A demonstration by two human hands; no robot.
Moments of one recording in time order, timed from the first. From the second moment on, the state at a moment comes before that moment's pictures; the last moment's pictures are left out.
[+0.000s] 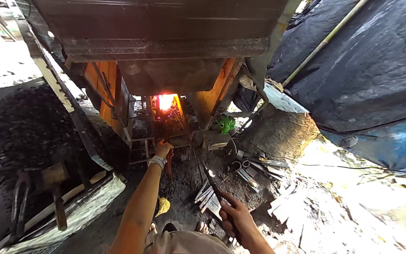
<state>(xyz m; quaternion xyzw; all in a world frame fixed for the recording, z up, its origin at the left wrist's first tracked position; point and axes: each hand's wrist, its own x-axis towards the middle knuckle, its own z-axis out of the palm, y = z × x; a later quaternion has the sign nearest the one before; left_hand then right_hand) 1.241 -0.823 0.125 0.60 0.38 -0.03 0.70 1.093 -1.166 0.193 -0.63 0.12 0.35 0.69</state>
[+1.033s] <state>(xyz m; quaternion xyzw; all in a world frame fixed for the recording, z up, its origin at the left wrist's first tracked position) 1.250 -0.850 0.098 0.65 0.38 -0.01 0.66 1.111 -1.136 0.195 -0.48 0.19 0.36 0.78</state>
